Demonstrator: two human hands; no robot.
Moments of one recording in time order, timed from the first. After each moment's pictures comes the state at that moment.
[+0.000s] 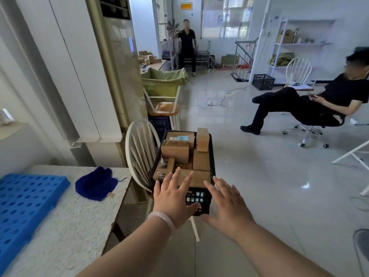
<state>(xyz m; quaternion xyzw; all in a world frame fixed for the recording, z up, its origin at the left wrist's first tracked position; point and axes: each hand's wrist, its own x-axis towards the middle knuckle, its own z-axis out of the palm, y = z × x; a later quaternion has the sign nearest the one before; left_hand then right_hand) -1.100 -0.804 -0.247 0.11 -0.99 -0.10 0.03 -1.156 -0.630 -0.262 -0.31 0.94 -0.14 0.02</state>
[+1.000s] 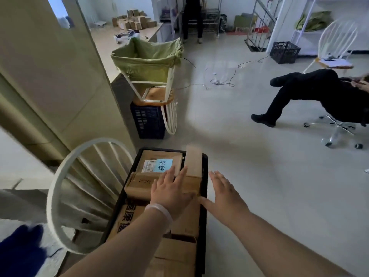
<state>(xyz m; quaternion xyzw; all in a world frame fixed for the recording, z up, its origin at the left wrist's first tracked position) -1.511 -0.866 -0.289 0.18 -0.97 -0.16 -0.09 -1.579 -0.706 -0.312 -0.23 0.93 -0.22 0.18</state>
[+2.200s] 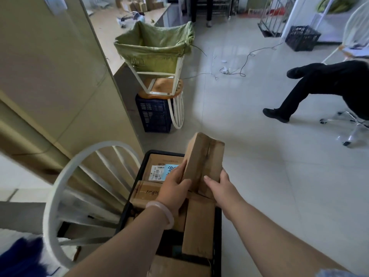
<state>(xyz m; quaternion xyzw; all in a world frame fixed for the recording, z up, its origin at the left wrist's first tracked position) -1.571 -0.928 -0.304 0.27 -0.72 -0.63 -0.01 -1.644 -0.794 -0.319 0.04 0.76 -0.56 0.33</state>
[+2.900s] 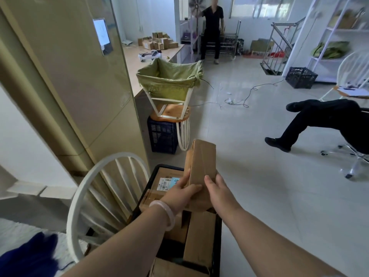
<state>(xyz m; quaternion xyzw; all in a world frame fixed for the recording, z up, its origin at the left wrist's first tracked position) -1.539 -0.923 -0.255 0.27 -0.69 -0.66 -0.07 -1.604 -0.798 -0.257 -0.08 0.78 -0.56 0.27</state>
